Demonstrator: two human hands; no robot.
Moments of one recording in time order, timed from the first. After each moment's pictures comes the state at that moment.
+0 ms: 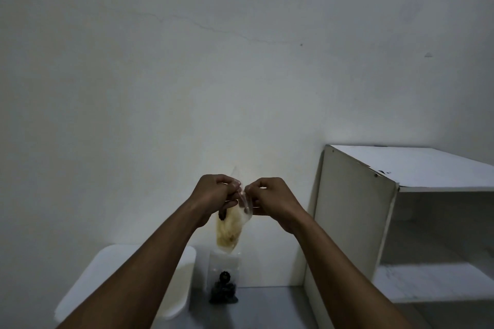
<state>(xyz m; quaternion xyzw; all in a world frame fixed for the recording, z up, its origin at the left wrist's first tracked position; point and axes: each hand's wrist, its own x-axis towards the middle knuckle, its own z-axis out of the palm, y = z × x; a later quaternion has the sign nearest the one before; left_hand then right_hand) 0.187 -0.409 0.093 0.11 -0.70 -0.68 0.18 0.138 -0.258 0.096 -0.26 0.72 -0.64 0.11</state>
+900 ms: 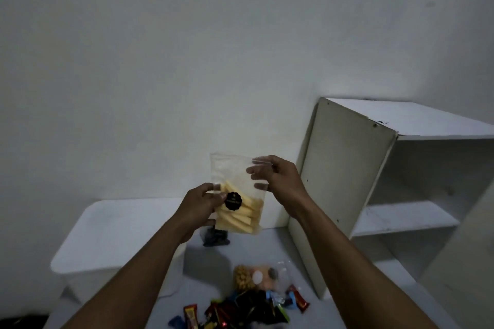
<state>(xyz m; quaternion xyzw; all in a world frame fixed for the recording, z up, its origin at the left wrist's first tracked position) 0.224 -0.437 -0.017 0.14 -0.71 -0.68 0.05 0.156 -0.251 0.039 -0.19 0.70 -0.69 0.06</state>
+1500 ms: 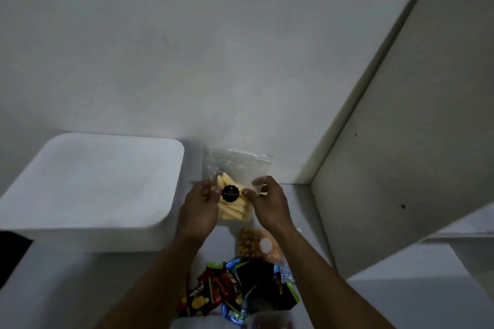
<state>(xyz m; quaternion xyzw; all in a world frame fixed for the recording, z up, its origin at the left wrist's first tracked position) 0.138 -0.431 -0.222 0.31 -0.73 -0.58 0.16 0.066 -0.291 -0.205 -0.07 0.83 -0.54 0.11</state>
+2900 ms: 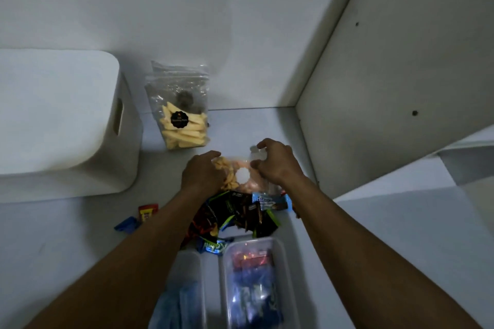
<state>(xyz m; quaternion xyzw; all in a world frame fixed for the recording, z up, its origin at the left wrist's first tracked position) 0.108 -0.381 -0.344 0.25 -0.88 -0.39 -0.07 0.026 -0.213 -0.316 -0.11 0.94 -0.26 0.20</state>
